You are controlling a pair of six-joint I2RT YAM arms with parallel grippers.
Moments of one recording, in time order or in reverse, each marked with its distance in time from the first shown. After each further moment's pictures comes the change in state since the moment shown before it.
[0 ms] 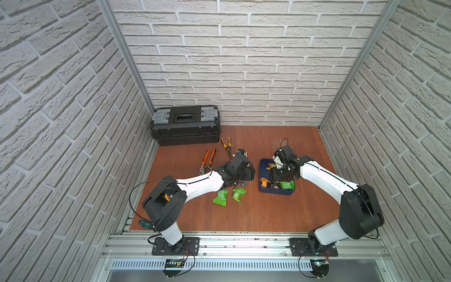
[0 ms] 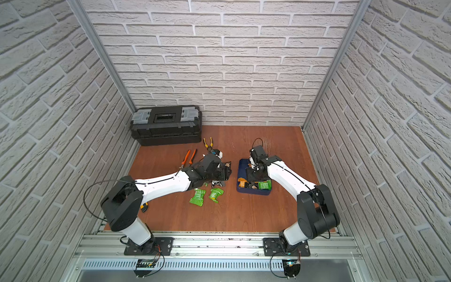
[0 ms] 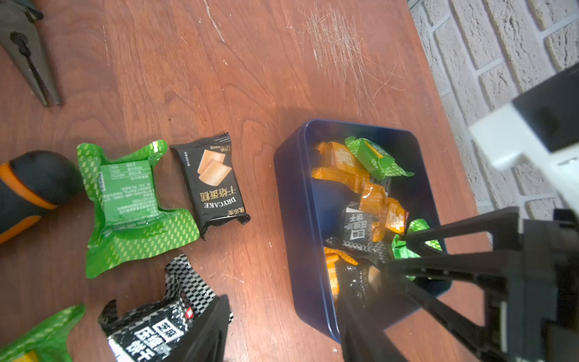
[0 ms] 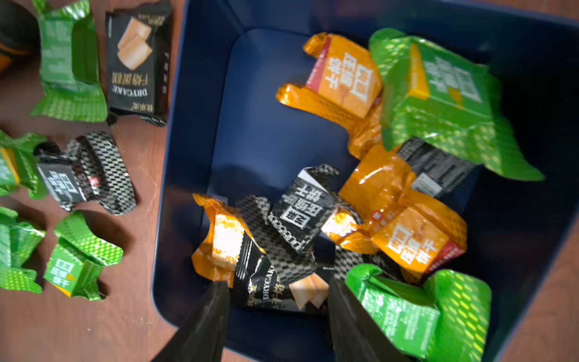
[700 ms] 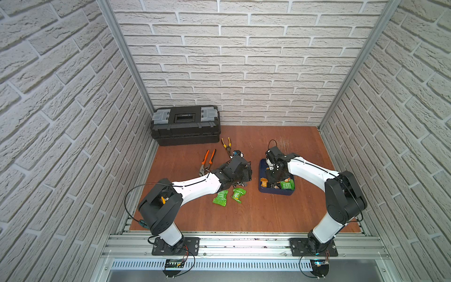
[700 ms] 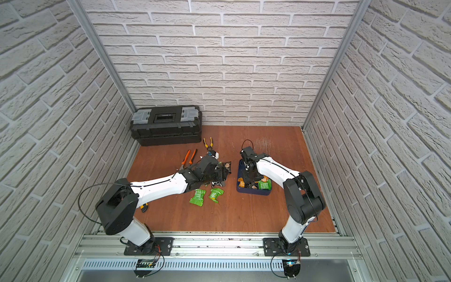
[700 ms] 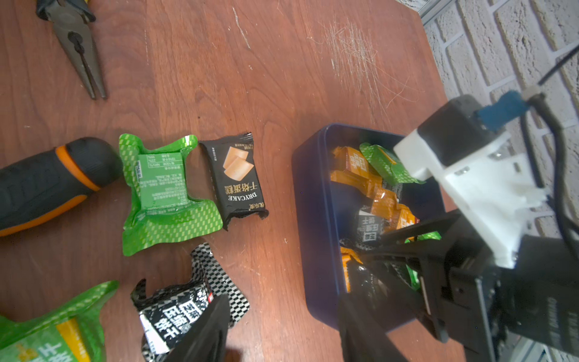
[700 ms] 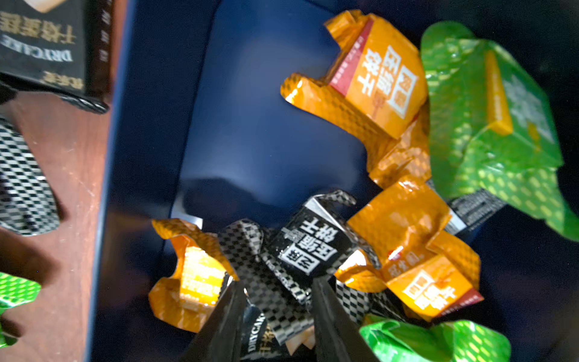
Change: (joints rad) left arm 0.000 -0.049 -0.055 0.002 -0.049 -0.037; right arm 0.065 0.166 0.087 -0.041 0.139 -0.044
